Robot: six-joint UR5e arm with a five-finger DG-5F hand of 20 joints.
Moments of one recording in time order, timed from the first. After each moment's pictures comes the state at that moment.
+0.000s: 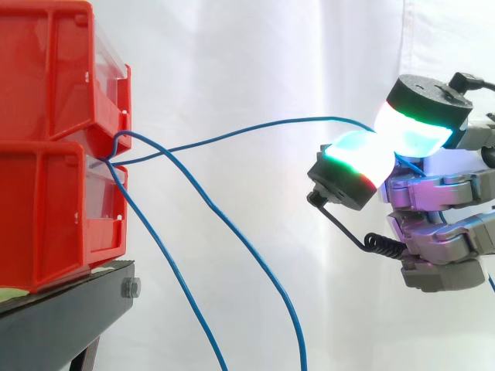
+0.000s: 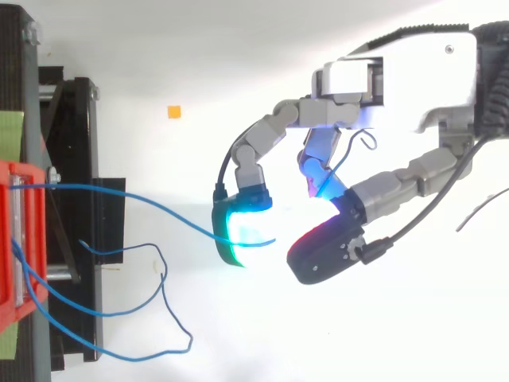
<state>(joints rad) 0.03 -2.13 -1.38 -2.81 -1.64 -0.15</state>
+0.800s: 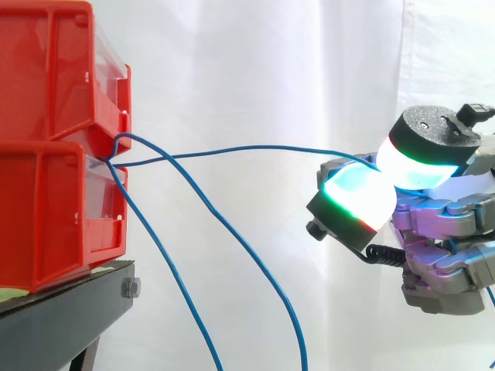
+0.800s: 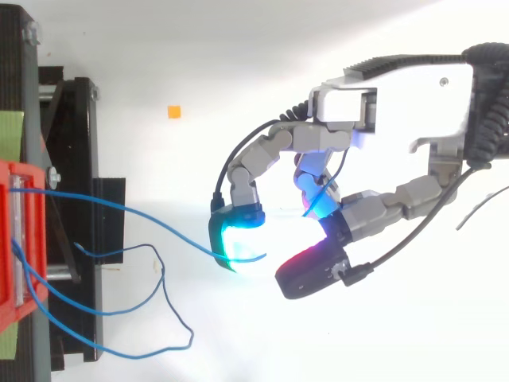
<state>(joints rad) 0.05 -2.13 -1.38 -2.84 -1.59 -0.30</state>
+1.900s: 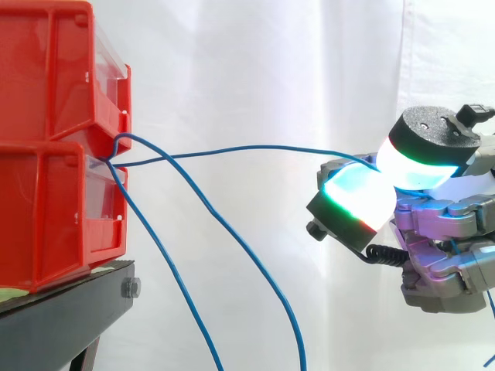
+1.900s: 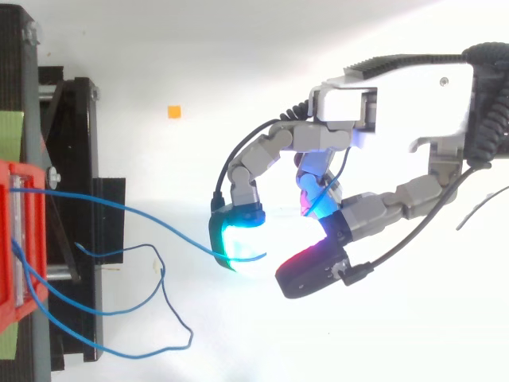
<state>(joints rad) 0.05 -2.13 -1.38 -2.84 -1.58 -0.30</state>
